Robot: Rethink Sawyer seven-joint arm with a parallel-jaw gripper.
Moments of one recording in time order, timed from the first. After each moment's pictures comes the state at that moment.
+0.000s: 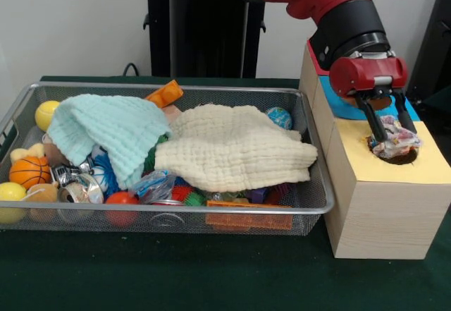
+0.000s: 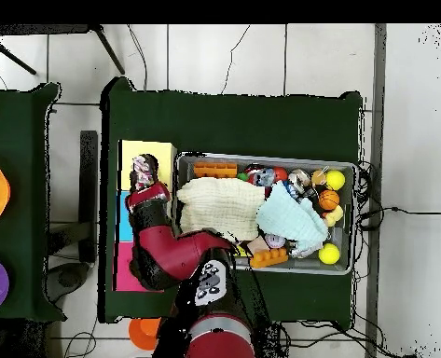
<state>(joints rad) 0.02 -0.52 -0.03 1.80 -0.38 -0.73 1.67</state>
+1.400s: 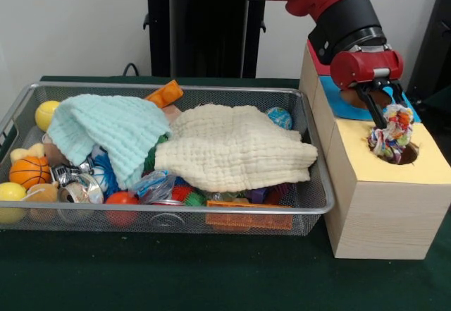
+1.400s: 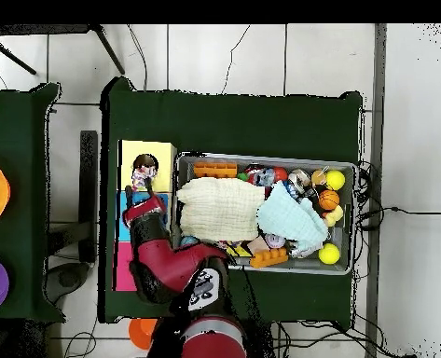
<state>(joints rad) 0.03 -0.50 -0.04 1.84 -0.43 -0.80 1.67</state>
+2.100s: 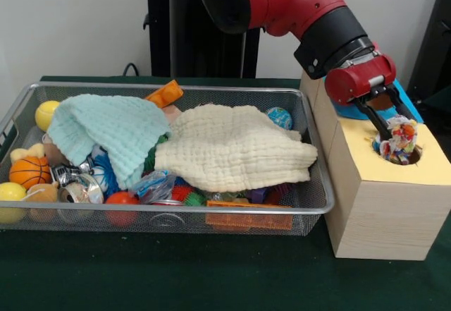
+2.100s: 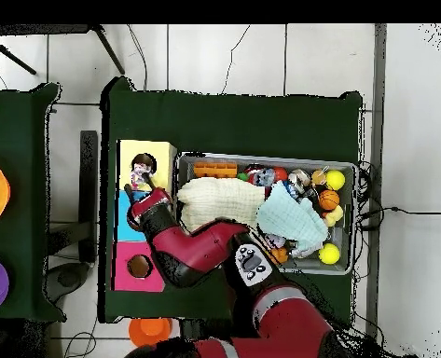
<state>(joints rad) -0.27 -0.49 0.29 1.82 -0.75 -0.68 1.67</state>
